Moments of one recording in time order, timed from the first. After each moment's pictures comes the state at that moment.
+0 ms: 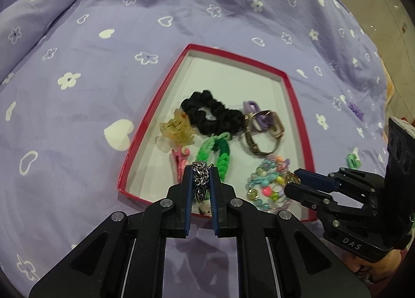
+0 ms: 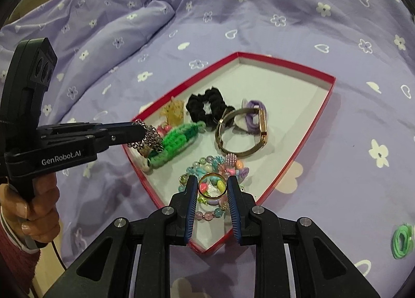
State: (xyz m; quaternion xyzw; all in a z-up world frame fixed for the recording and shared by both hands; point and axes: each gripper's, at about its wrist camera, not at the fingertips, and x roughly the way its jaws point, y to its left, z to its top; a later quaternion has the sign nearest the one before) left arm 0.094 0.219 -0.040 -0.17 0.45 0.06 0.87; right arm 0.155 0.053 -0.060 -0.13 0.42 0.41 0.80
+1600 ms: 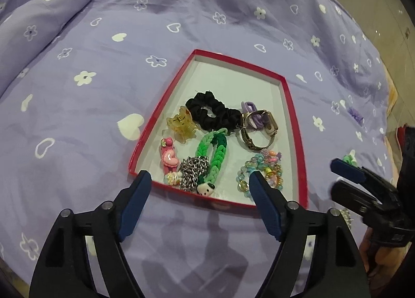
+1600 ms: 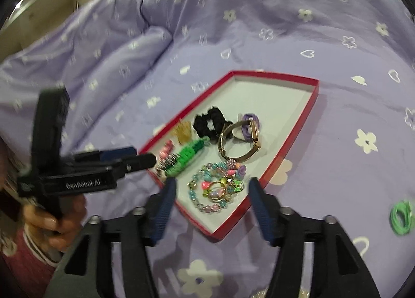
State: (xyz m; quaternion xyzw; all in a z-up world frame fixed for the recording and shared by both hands) left arm 0.063 0.211 -0.018 -0.18 0.44 0.08 0.88; right arm 0.145 0.004 -0.024 -0.03 0.39 0.43 0.81
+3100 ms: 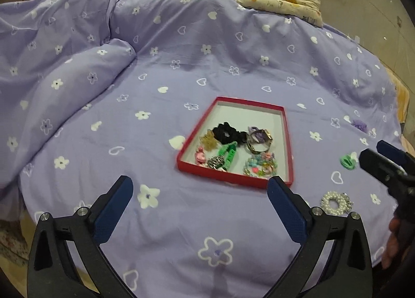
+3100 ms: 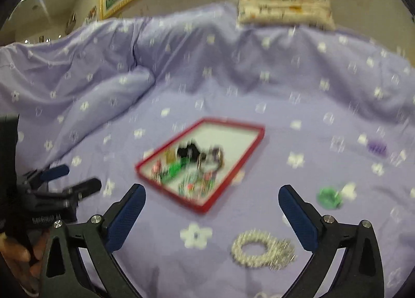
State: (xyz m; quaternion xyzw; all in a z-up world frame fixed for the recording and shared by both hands) left arm -0.055 0.150 0.040 -0.09 0.31 0.20 0.92; right arm 0.036 -0.045 0.035 -0.06 0.24 0.32 0.91
